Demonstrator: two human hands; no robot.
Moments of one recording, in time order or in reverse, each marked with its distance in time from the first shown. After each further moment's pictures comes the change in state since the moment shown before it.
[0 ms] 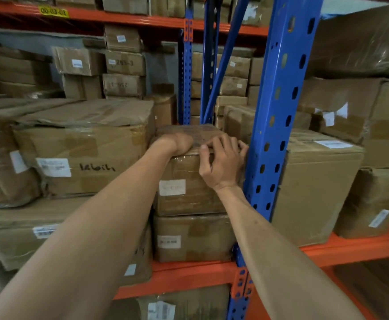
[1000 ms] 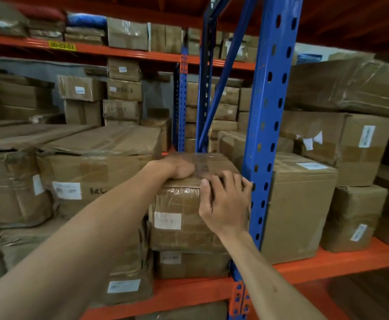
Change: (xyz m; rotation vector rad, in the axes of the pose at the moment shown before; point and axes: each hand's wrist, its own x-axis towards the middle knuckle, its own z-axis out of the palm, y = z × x) left_hand -0.015 -0.007 -0.013 0.253 0.026 0.179; right_hand -0.027 -0.053 -0.081 -0.168 -0.033 -0.044
